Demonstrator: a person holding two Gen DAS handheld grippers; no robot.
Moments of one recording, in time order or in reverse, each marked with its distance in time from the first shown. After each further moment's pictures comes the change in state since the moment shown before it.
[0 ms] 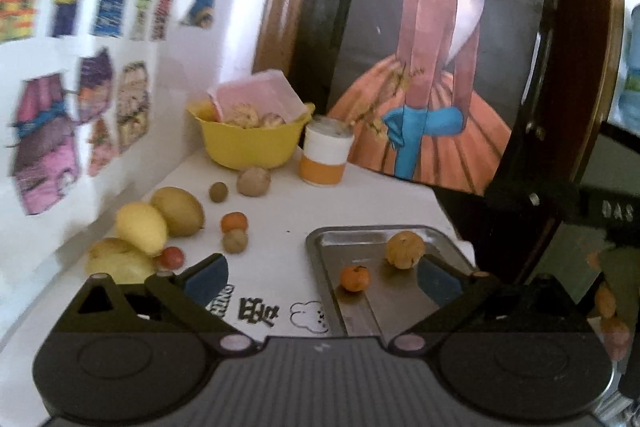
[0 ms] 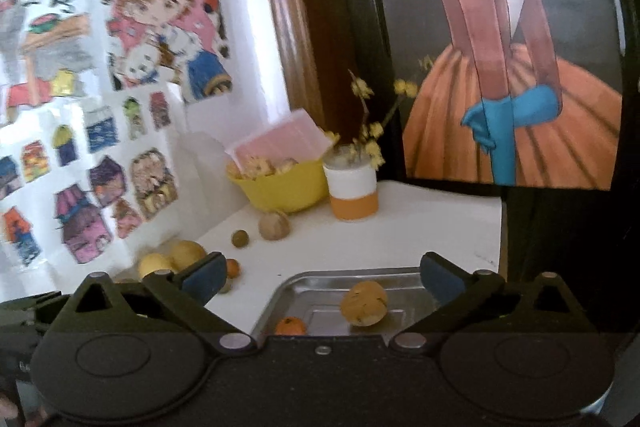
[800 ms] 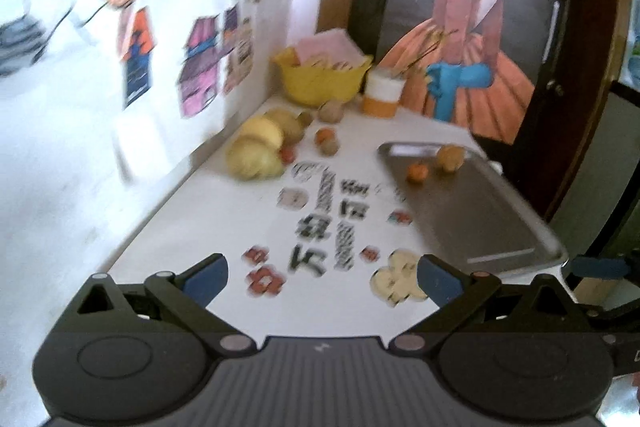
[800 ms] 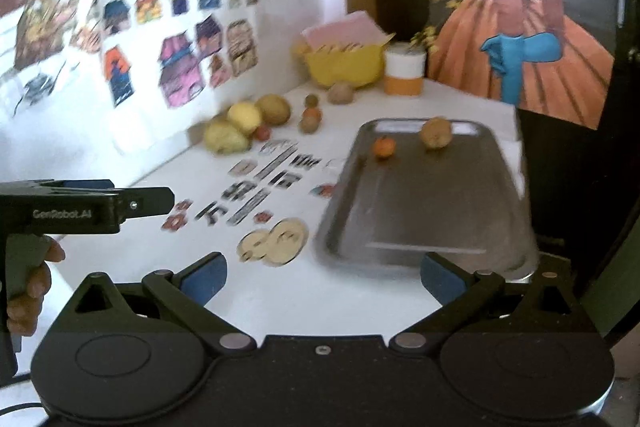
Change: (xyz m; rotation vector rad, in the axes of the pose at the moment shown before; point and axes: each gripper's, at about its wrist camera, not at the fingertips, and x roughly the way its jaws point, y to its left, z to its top) left arm -0.122 0.064 -0.068 0.014 0.142 0.117; right arm -0.094 0.142 -0.113 -0.083 0.260 -0.038
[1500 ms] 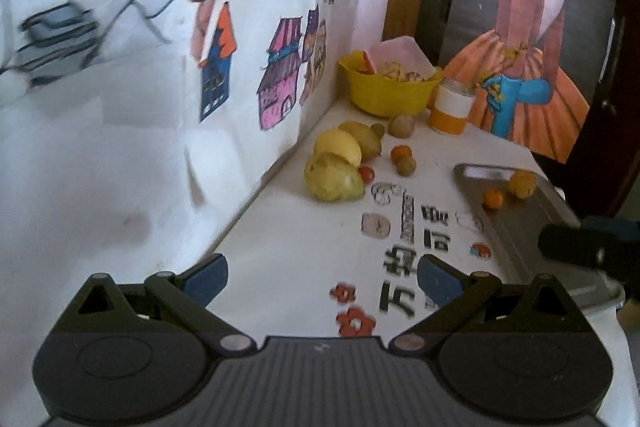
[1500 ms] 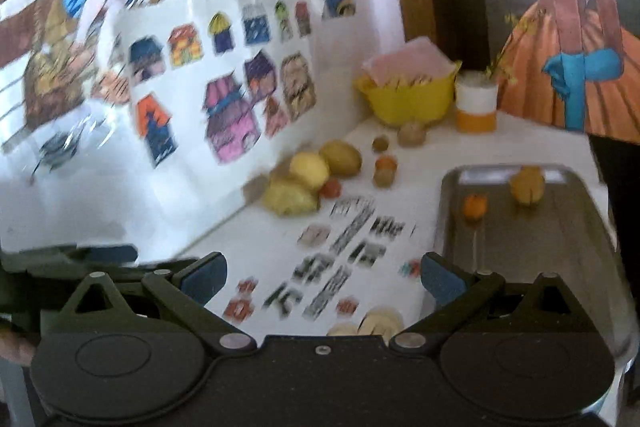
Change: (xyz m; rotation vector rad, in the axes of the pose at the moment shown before) left arm 0.026 0.046 0.037 -0.067 -0.007 0.116; right arm 0.055 0.022 0.080 0.022 -0.116 0.135
